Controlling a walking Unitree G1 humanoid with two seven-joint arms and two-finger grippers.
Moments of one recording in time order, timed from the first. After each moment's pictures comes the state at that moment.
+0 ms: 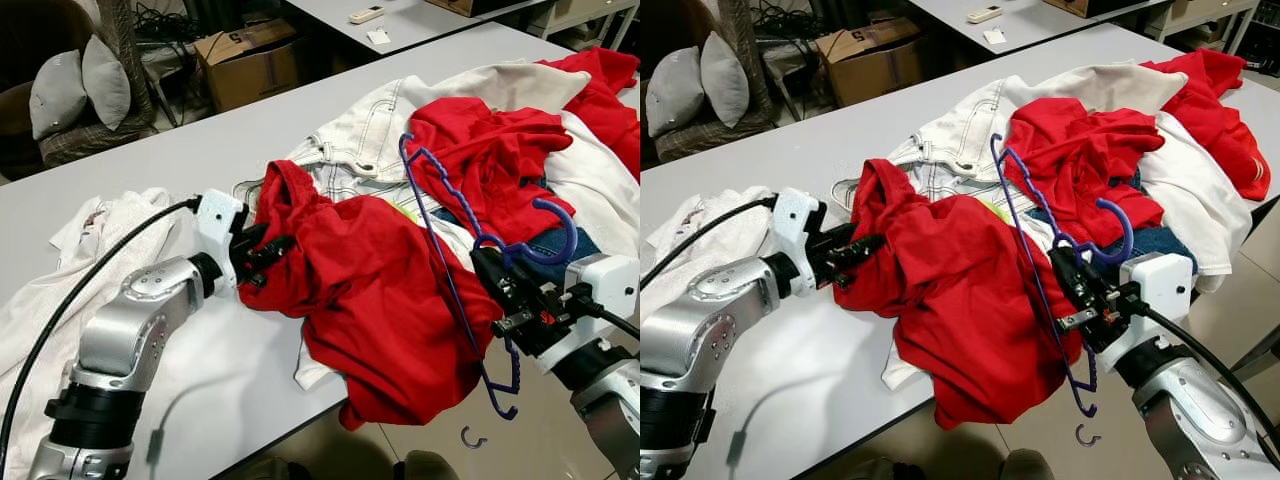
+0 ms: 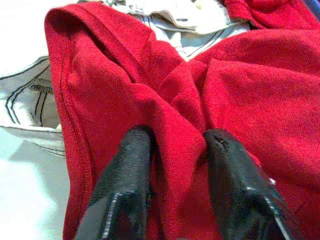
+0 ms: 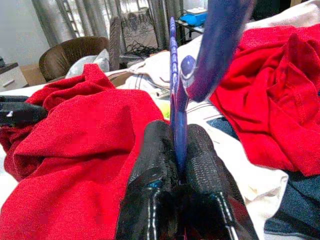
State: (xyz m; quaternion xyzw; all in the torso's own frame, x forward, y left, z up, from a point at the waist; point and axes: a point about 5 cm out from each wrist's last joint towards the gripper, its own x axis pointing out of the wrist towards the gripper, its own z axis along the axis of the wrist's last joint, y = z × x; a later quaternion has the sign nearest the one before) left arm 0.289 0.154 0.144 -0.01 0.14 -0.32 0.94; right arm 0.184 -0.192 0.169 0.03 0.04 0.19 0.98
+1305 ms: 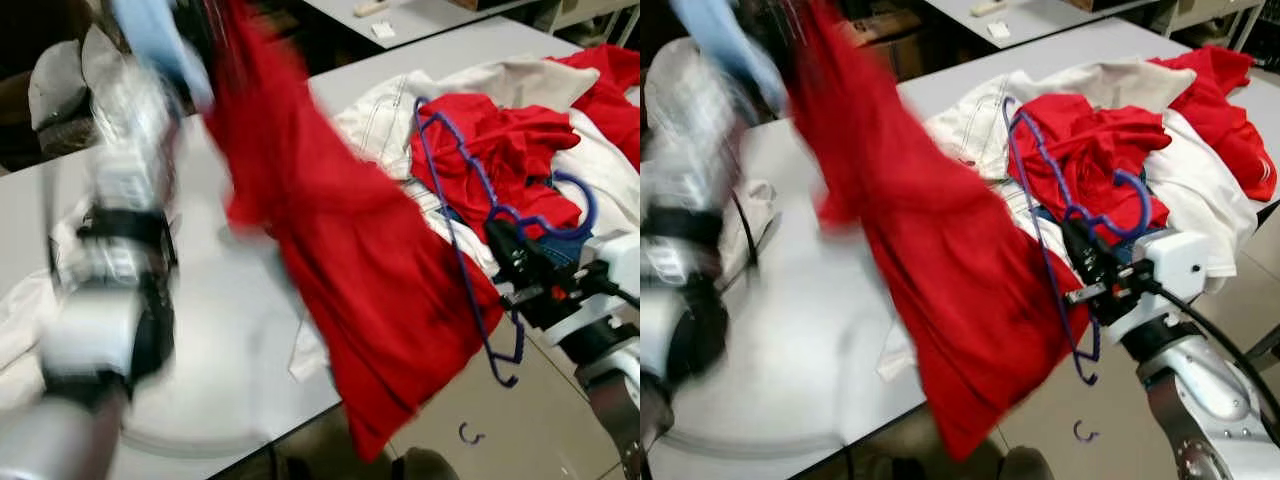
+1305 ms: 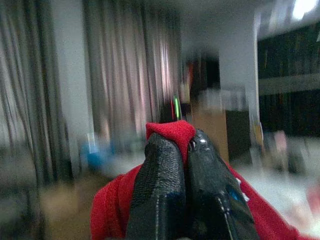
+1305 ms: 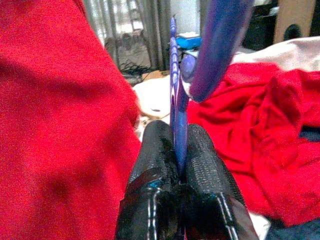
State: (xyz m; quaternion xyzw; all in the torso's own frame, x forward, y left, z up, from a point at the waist) left arm 0.393 0.180 0.352 -0.01 -0.29 -0.13 0.95; right arm 0.200 -0.198 0.187 0.01 -0.03 0.17 0.98
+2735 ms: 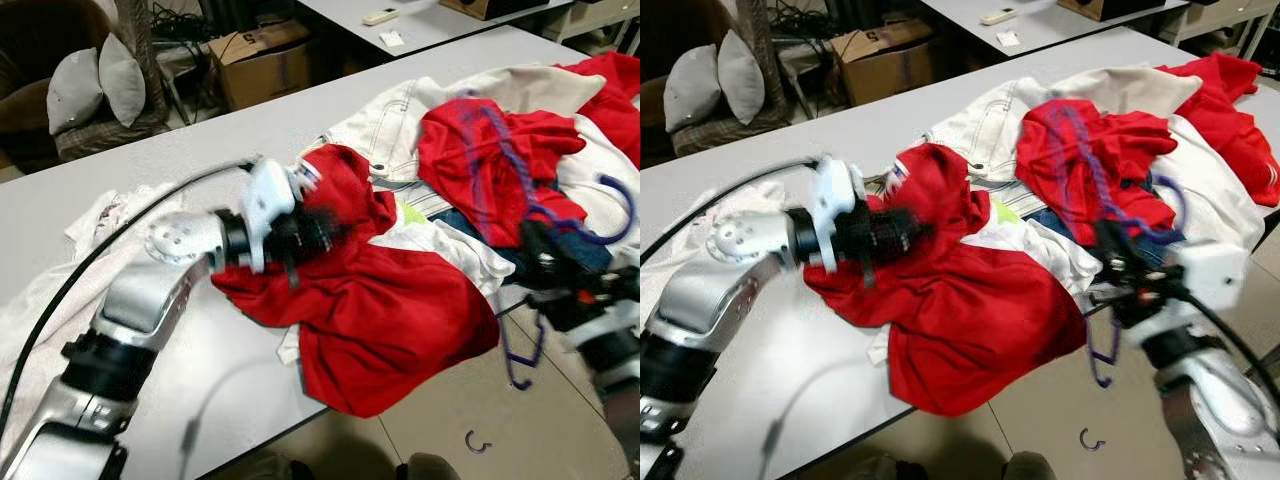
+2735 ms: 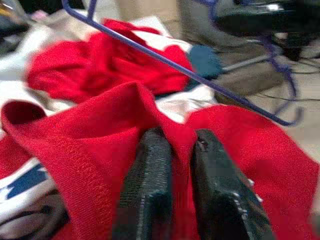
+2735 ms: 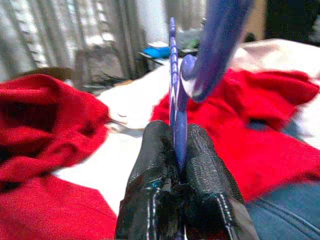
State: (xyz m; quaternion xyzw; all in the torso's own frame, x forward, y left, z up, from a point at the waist) left arm 0.289 0.108 0.191 0.12 0.00 -0.60 0.79; right arm 0.191 -0.221 0.177 0.02 -0.02 0.09 1.00
